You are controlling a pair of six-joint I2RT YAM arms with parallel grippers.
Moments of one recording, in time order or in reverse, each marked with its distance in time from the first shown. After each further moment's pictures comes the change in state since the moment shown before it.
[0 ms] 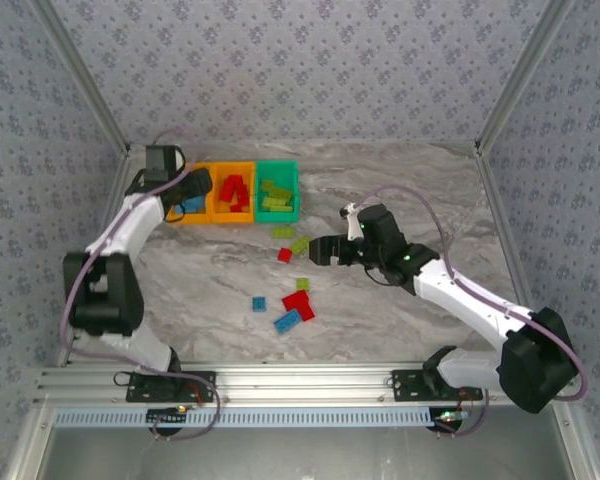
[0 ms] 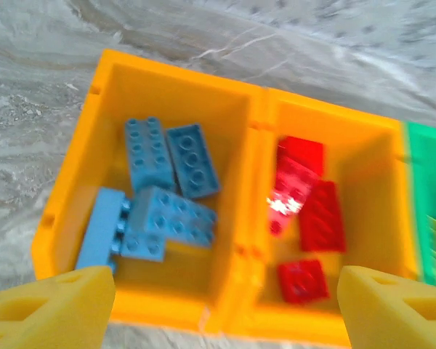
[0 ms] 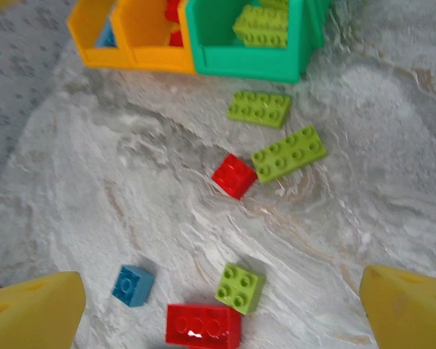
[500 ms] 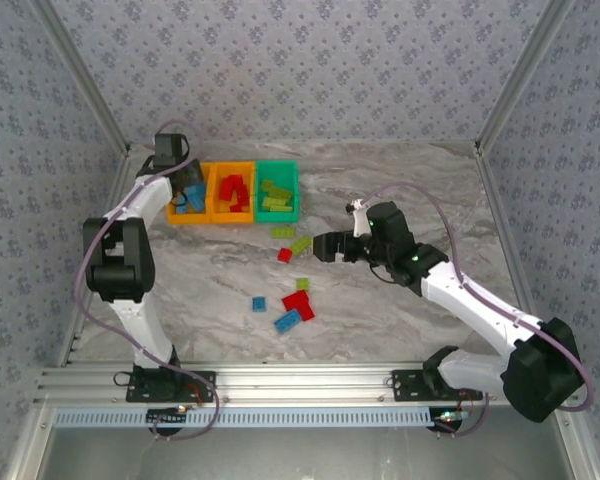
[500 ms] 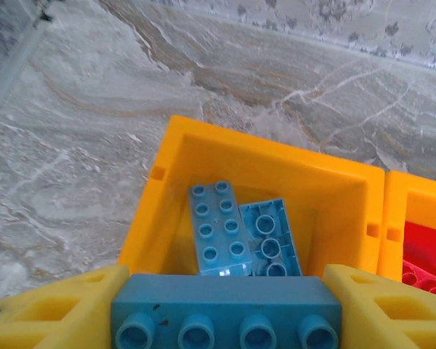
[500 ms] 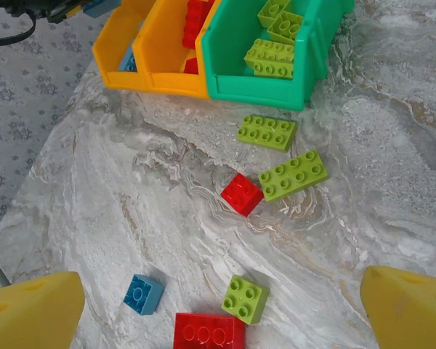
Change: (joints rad) left arm 0.046 0.375 0.283 0.021 -0.185 0.046; right arm -0.051 -0.074 -0.010 0.016 -0.051 -0.016
